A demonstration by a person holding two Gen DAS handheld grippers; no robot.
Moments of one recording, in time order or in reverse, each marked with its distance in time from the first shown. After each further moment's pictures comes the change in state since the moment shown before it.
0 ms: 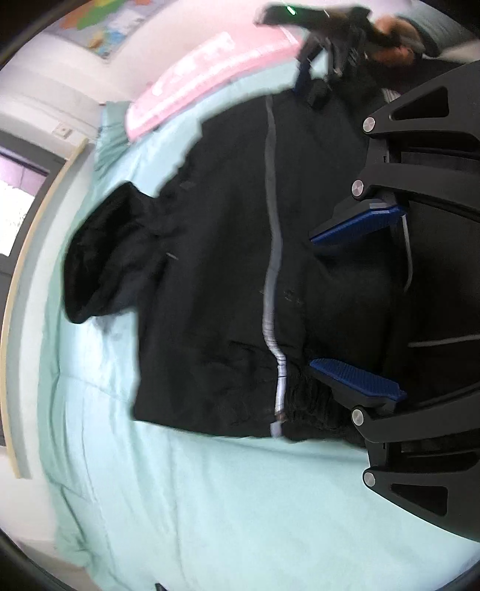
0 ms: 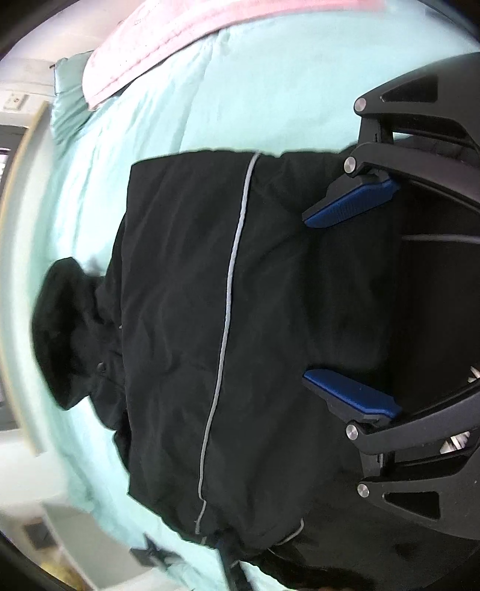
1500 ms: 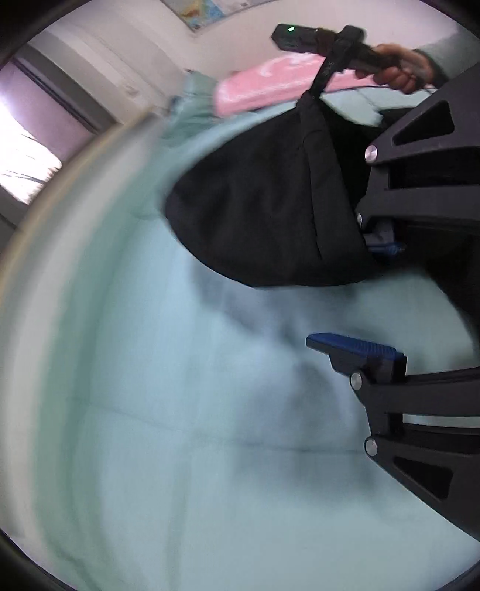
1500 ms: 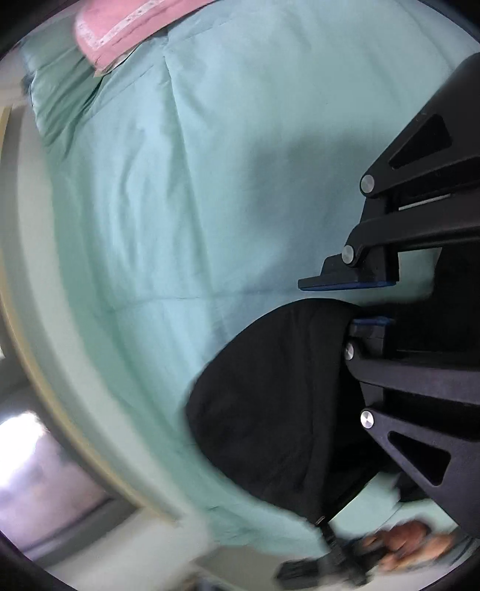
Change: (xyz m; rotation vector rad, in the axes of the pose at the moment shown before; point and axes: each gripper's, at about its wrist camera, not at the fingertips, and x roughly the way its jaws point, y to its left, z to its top) left arm 0.188 0.075 0.290 -0.086 0.106 -0.141; right arm 0.164 -0.104 0.292 0.297 -0.005 0.137
